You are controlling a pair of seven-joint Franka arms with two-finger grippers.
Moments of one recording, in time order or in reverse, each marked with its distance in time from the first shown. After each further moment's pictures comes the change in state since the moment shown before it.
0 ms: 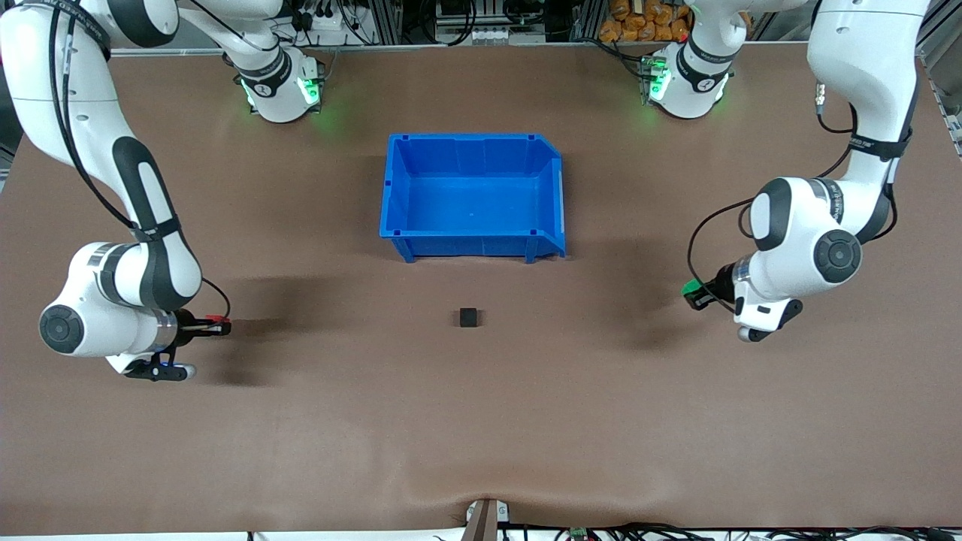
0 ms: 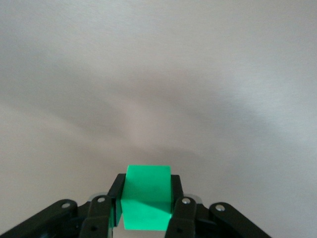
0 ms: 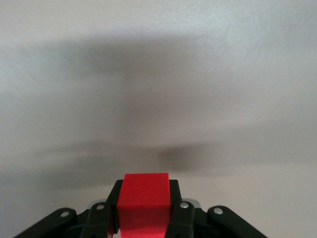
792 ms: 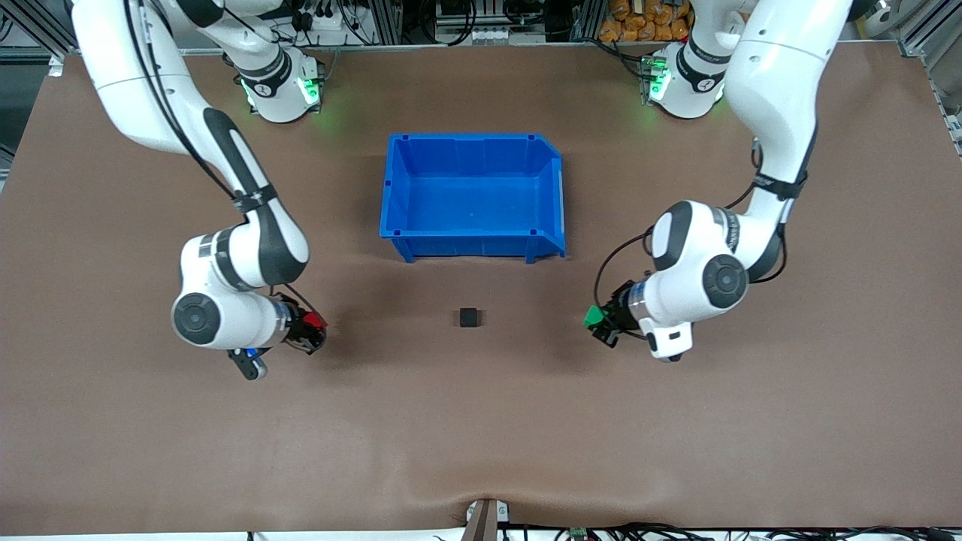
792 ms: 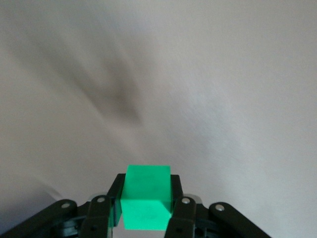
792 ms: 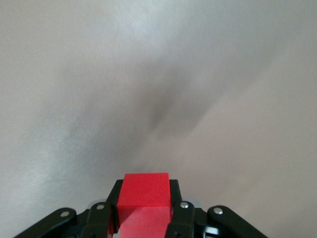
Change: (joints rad) left arm -0.241 0.233 -0.006 0.334 -0.179 0.001 -0.635; right arm 0.244 -0.009 0.080 0.048 0.023 -0.003 1.106
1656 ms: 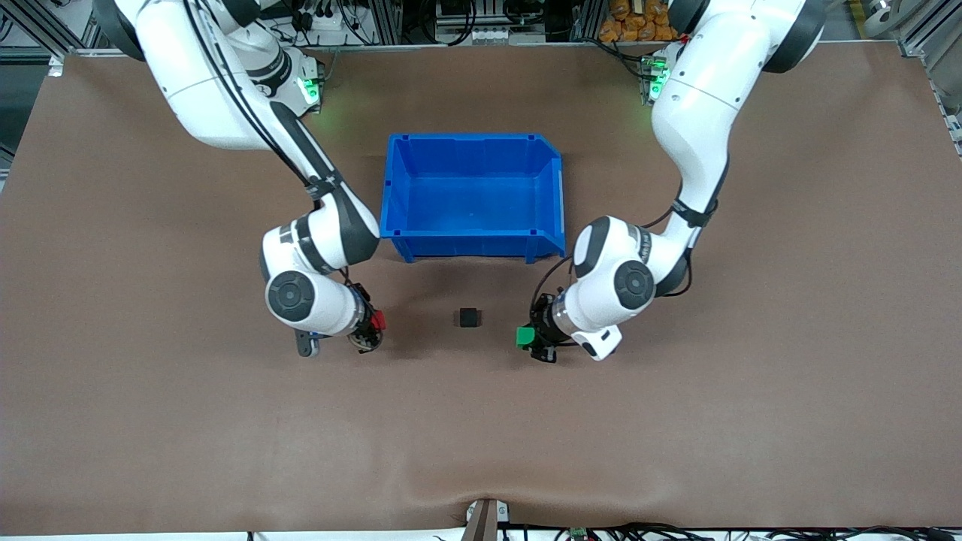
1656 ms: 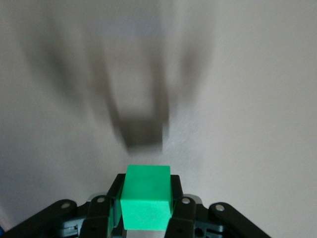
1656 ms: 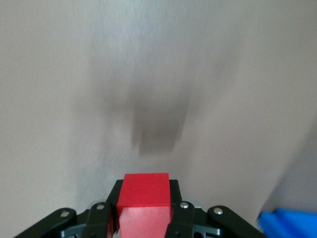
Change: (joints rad) left arm -0.174 0.212 -0.001 0.176 -0.082 0.214 -0.515; right arm 0.178 0.086 -0.001 0.071 -0.001 0.127 0.560
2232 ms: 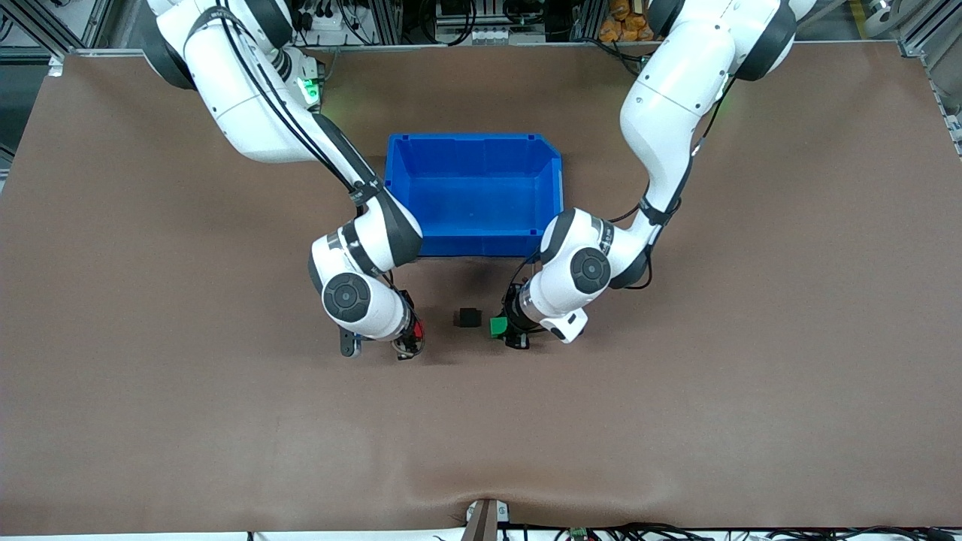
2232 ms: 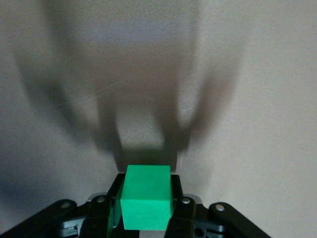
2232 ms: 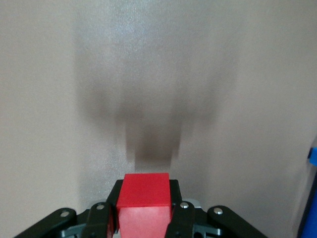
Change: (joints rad) left arm -0.071 0.055 0.000 0.008 0.000 0.062 -0.132; right arm 0.078 0.124 -0.001 0.169 0.000 0.007 0.159
